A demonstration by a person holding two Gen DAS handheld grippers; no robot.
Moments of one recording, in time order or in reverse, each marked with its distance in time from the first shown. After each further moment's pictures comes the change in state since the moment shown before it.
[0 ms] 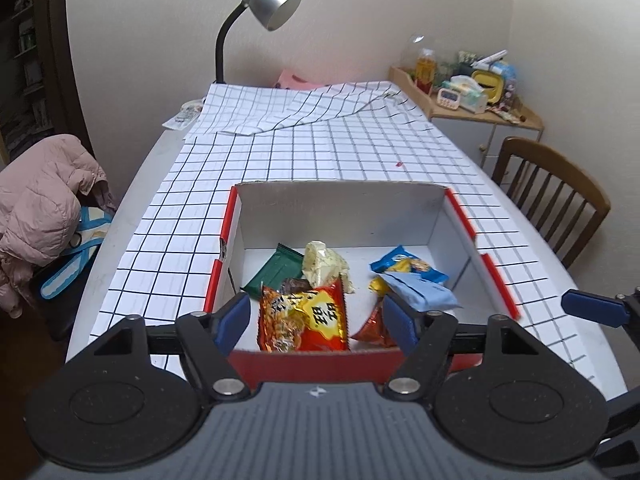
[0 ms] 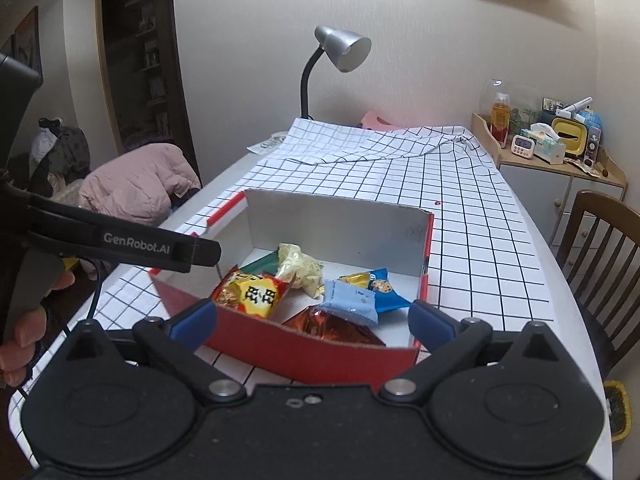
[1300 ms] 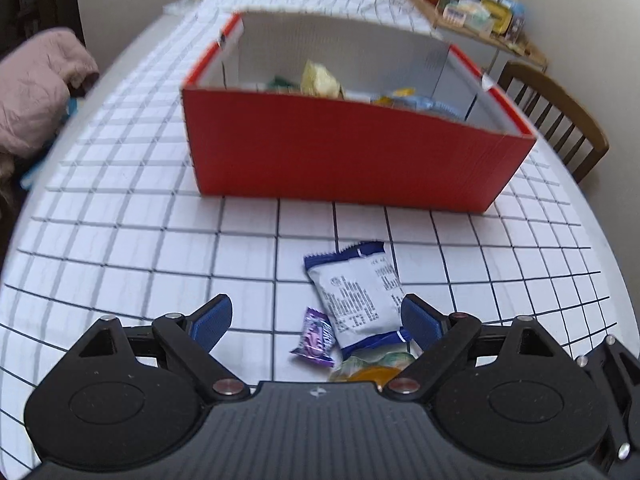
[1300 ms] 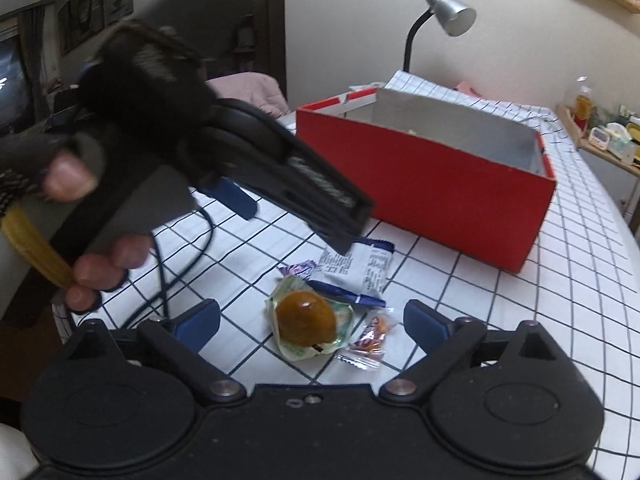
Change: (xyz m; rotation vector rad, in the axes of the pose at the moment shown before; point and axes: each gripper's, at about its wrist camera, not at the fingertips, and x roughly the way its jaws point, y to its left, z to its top) left arm 0.031 0.008 -0.120 -0.089 0.266 -0.039; right arm -0.016 0.081 -0.137 -0.199 0.095 0.175
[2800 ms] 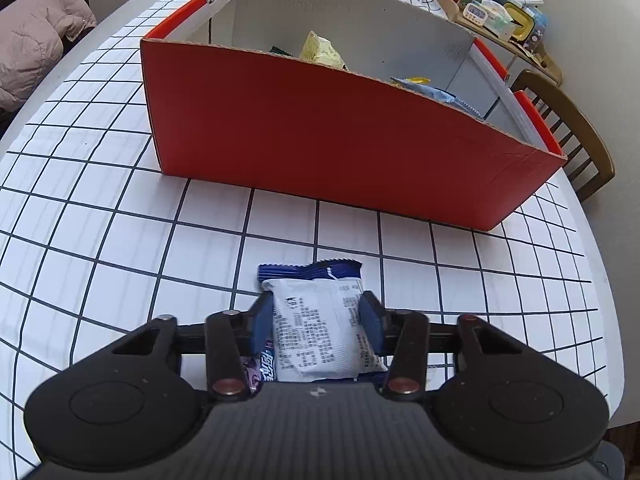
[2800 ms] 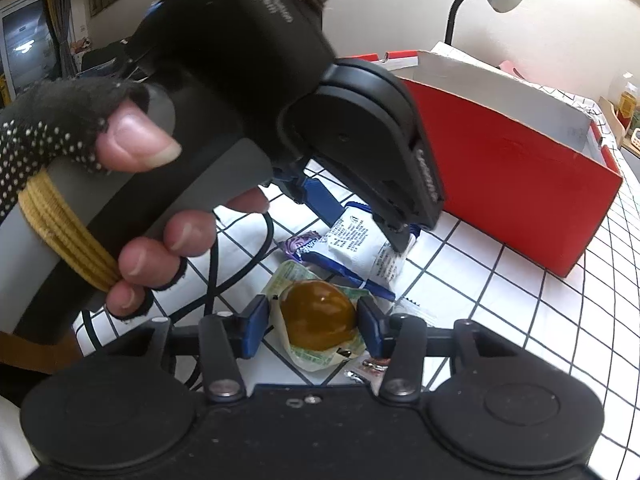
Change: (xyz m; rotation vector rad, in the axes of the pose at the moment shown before) left arm 0.032 -0.011 0.001 -0.110 0.029 -0.053; right arm 0.031 -0.003 0.006 -0.077 0.103 0.073
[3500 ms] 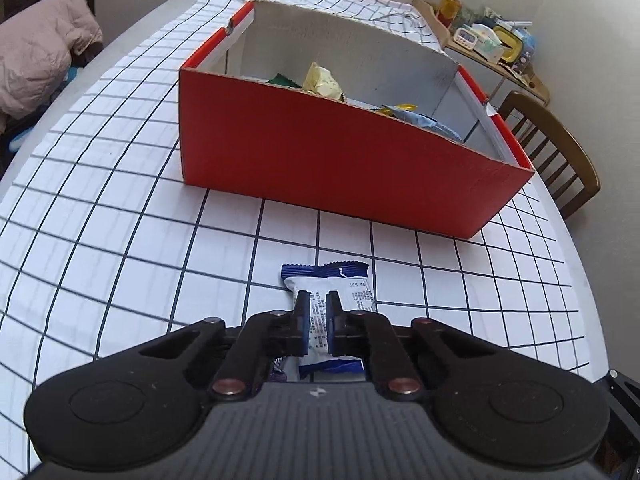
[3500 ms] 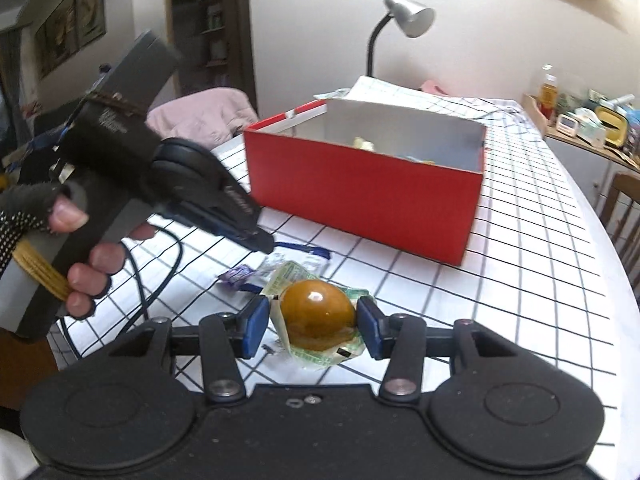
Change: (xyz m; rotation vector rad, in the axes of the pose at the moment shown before) left arm -0.034 0.007 -0.011 -0.015 -0.063 -0.023; right arm -0.068 -0.037 -0.015 0.162 -0.140 -0.123
